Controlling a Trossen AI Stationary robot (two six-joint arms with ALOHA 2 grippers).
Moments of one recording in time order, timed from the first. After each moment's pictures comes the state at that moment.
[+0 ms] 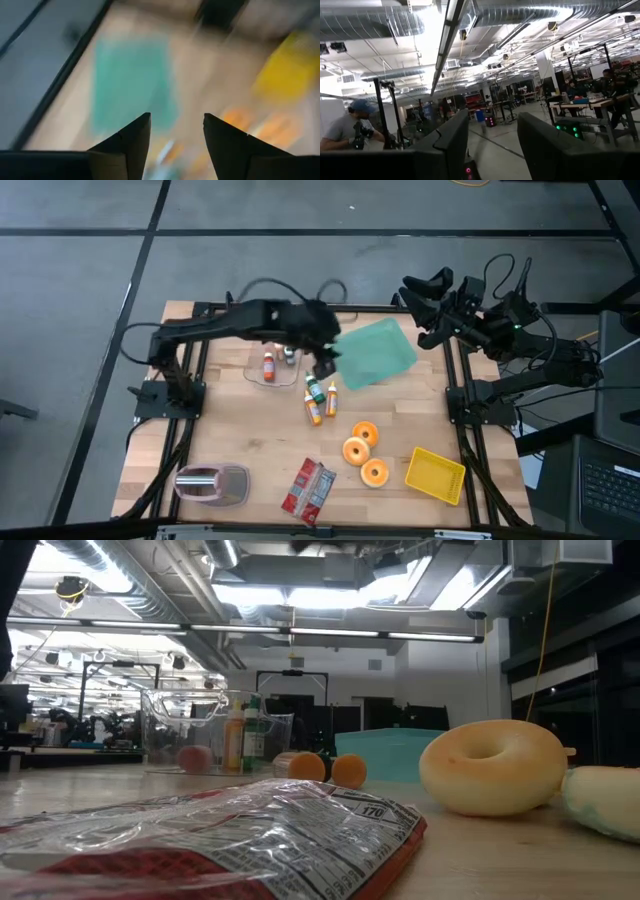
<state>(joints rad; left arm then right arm) 0.10 1.78 2.02 -0.98 -0.10 -0.21 -0.02 1.00 1.17 0.27 0.30 0.13</state>
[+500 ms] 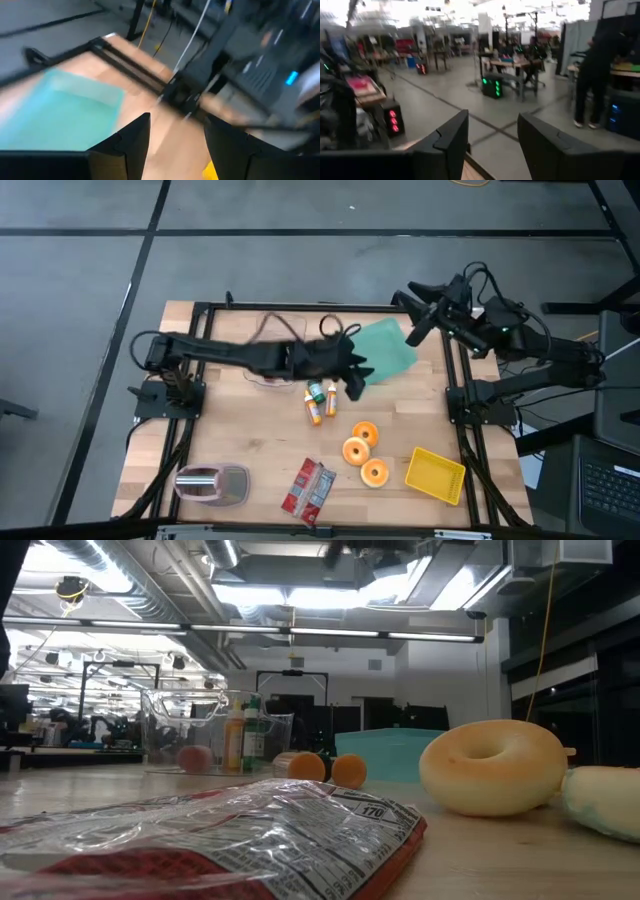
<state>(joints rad) -0.06 1.79 1.67 -0.26 -0.33 -0.59 -0.02 0.94 1.17 -0.15 0.61 0.02</state>
